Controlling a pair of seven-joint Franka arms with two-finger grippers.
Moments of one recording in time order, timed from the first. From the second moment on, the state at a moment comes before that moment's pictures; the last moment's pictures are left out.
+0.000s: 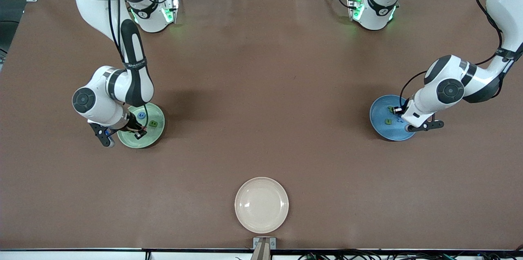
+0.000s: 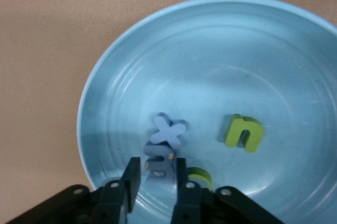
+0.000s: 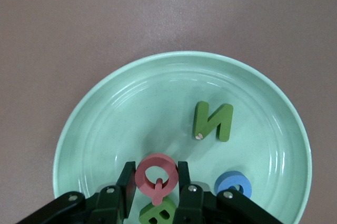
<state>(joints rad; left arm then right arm) 1.07 0.69 -1.04 -2.19 0.90 2.16 -0.71 0.75 0.56 -0.69 -2.10 0.55 2.42 0.56</state>
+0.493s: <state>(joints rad) 1.07 0.69 -1.08 -2.15 0.89 2.16 -0.71 0.75 0.57 -0.69 -2.11 0.56 2.42 0.57</state>
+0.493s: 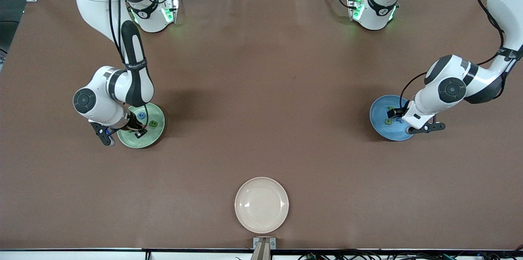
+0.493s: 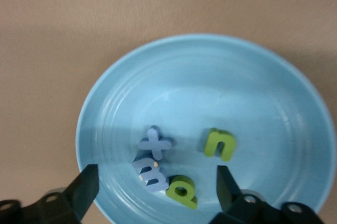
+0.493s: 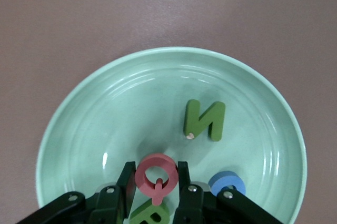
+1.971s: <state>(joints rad) 0.79 0.67 -0.89 -1.89 0.56 2.14 -0.41 0.68 0.54 -0.78 -1.67 0.43 1.86 0.32</state>
